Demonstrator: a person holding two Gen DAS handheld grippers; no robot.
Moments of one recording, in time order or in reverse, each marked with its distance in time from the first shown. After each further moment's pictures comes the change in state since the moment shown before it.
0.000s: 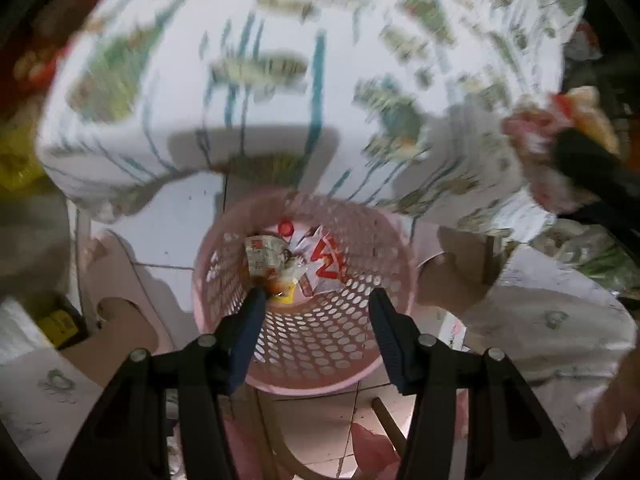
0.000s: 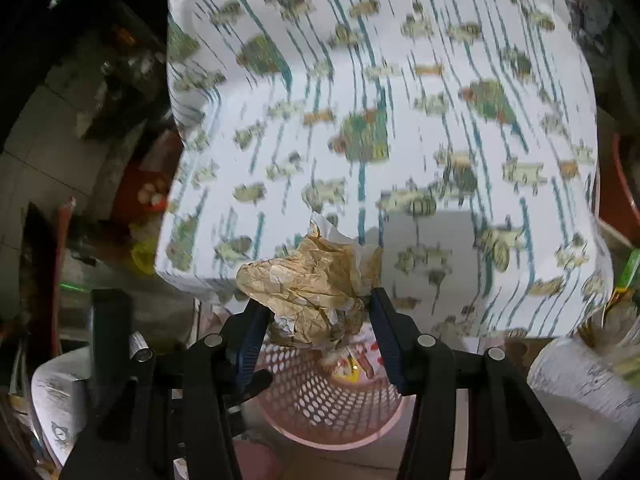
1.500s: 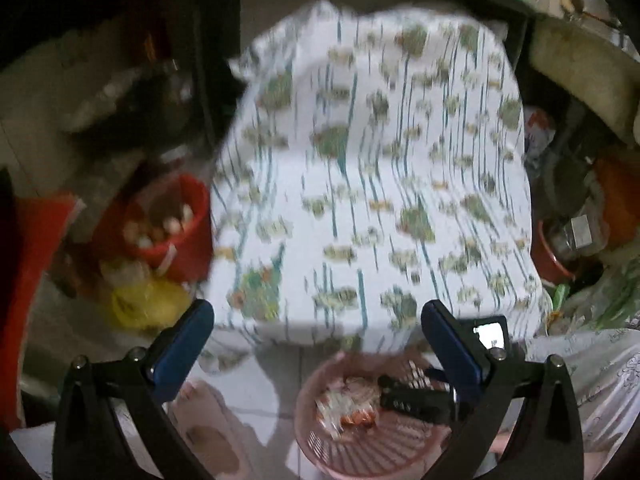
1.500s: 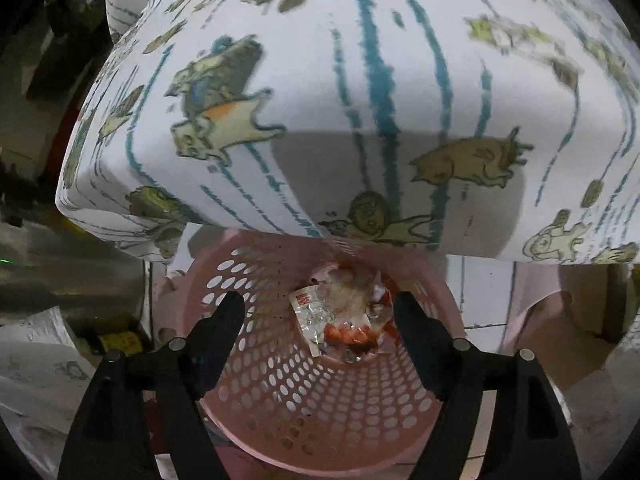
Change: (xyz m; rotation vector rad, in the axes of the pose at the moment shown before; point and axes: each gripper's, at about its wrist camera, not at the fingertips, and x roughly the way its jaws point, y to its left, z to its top) left arm -0.181 0.001 -0.038 0.130 -0.744 0.196; right arm 0.132 0.000 -0.069 0.039 0.133 -0.083
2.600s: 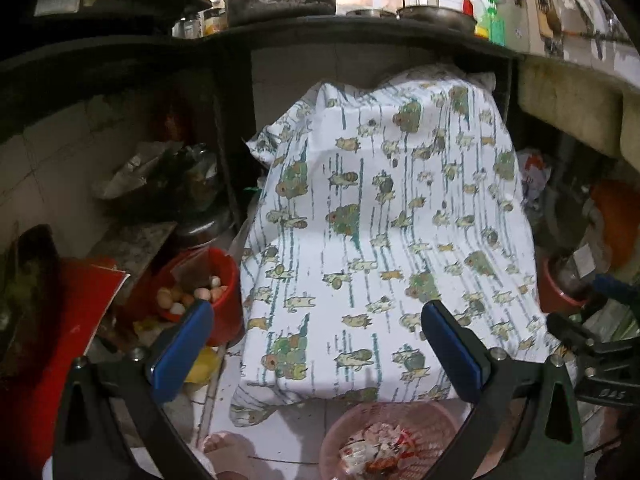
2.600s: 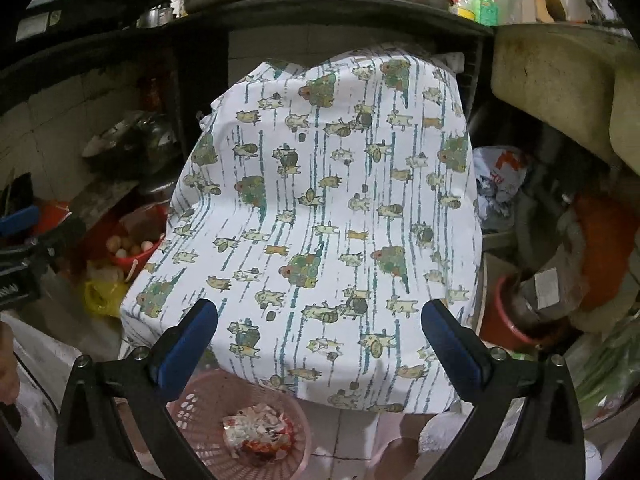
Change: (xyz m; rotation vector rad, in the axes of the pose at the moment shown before) left arm -0.047 -0.004 0.017 0.056 -0.197 0.071; right arm -0.272 0.016 -0.023 -0.232 -0.689 -0.217
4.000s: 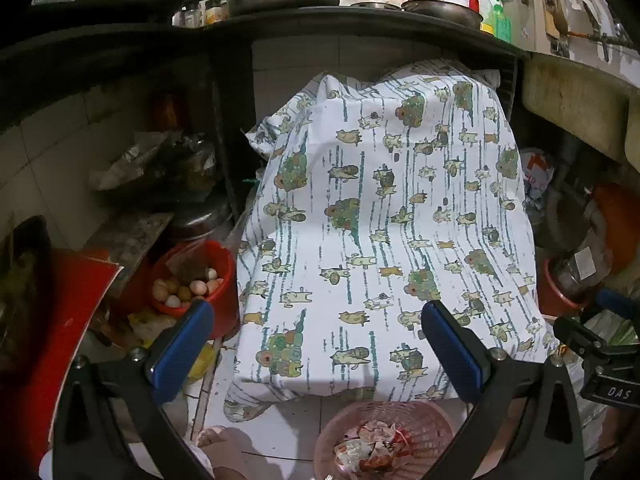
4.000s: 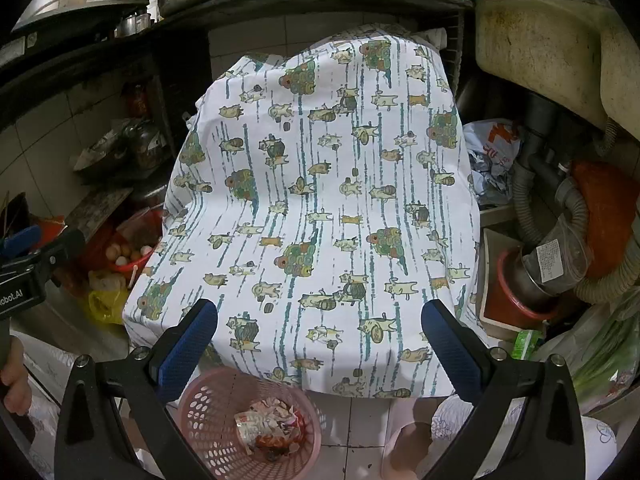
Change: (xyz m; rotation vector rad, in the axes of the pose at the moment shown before) left arm 0.007 -0.001 0.001 -0.024 0.023 -0.005; right arm 0.008 -0.014 -0.001 0.085 0.036 0.000
